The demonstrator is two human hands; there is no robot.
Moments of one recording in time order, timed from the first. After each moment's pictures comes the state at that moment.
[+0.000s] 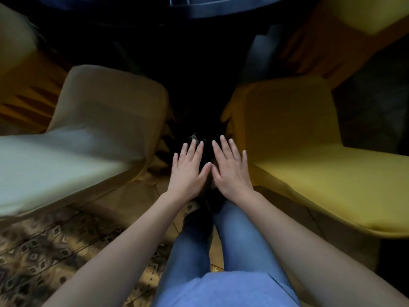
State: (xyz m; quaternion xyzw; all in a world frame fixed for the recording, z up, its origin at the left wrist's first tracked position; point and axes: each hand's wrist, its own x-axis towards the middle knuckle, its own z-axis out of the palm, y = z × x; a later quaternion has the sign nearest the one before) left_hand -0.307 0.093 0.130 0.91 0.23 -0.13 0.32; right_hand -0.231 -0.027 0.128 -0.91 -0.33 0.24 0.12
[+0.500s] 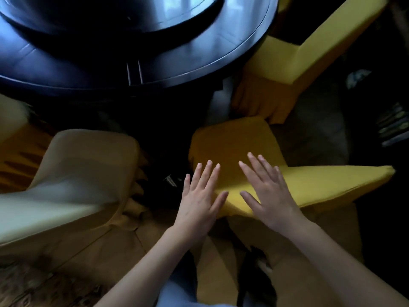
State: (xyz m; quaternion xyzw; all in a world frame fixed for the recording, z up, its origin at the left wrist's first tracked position) left_hand -0.270 -0.051 0.260 0.95 0.10 -0.05 0.28; right_hand -0.182 -0.222 0.277 -0.93 -0.35 0.09 0.11
